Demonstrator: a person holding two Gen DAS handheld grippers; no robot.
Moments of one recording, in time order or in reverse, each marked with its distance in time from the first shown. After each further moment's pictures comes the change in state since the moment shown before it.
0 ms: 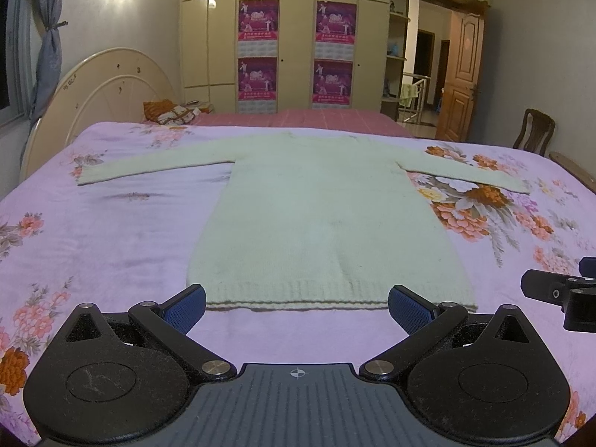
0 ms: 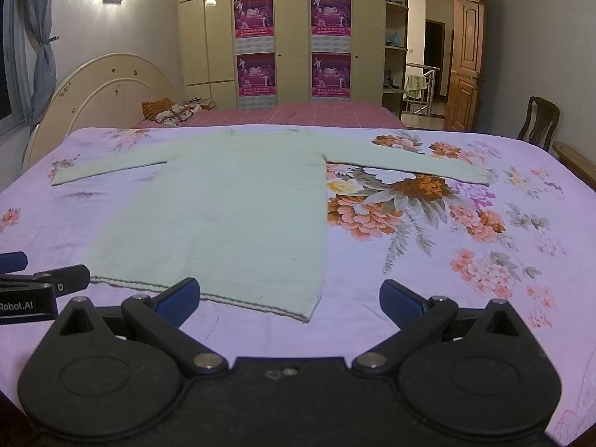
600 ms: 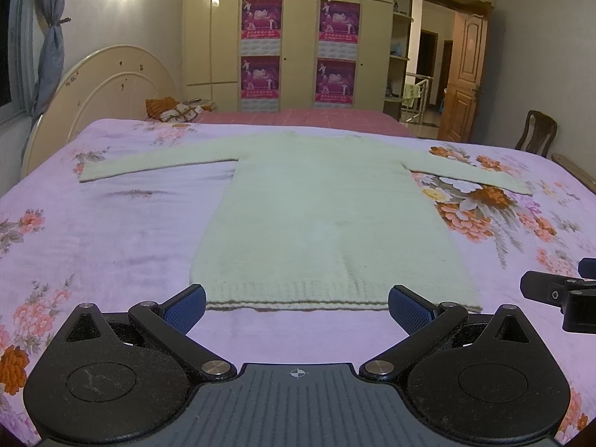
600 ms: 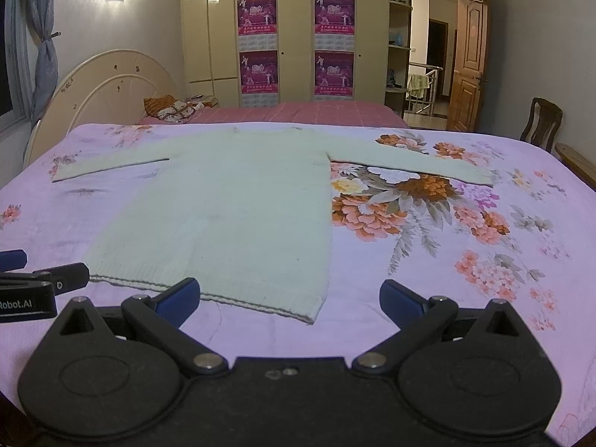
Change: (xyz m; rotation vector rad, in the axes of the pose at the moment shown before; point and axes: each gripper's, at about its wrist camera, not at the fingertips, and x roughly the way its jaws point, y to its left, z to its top) left arm 0.004 0.005 0.001 -0.012 0.006 0.006; right arm 0.004 0.008 0.002 -0.013 0.008 0.005
